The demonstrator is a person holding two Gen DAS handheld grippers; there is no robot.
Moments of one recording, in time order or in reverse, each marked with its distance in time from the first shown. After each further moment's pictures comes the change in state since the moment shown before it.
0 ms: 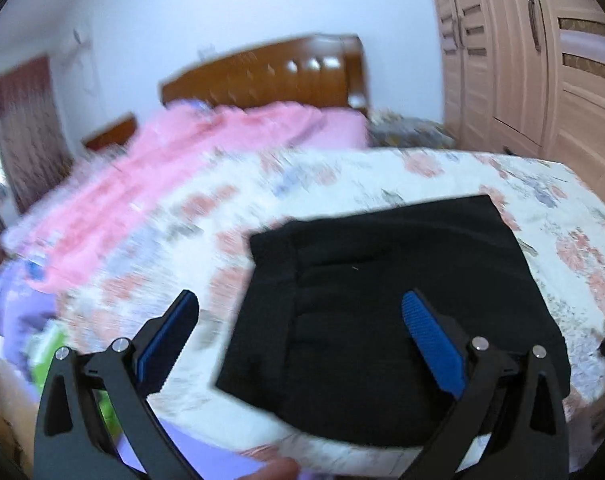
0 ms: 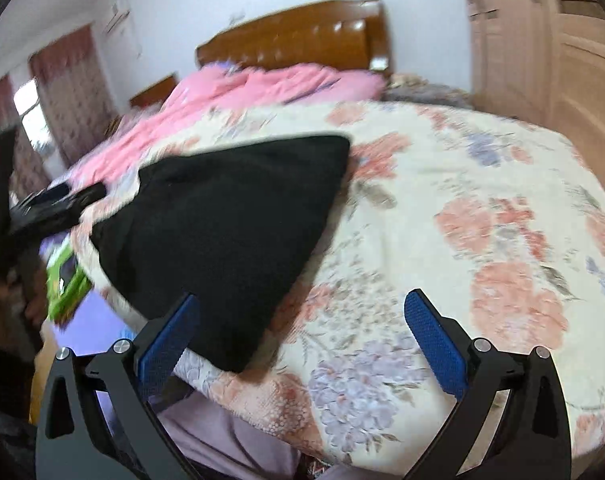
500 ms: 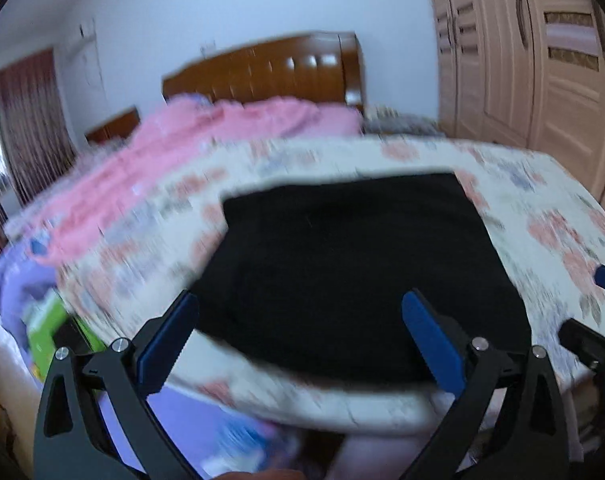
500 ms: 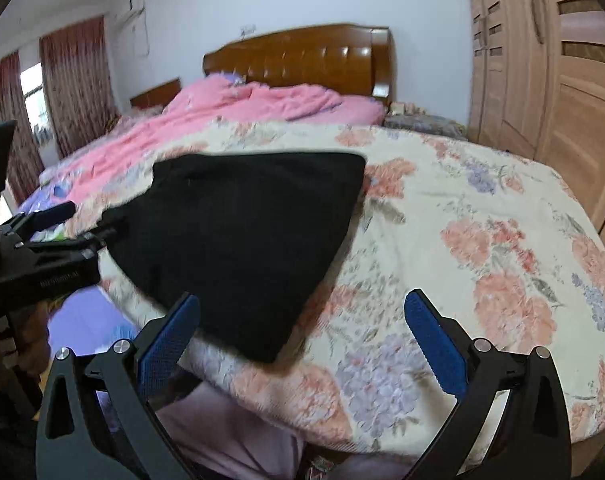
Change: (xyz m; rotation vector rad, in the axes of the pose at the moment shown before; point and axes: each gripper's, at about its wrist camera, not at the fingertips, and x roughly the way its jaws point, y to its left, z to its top) left arm -0.033 -0.041 -0.039 -0.035 0.063 -0.053; right arm -0.007 0.044 -0.020 -0.114 -0.043 -0.051
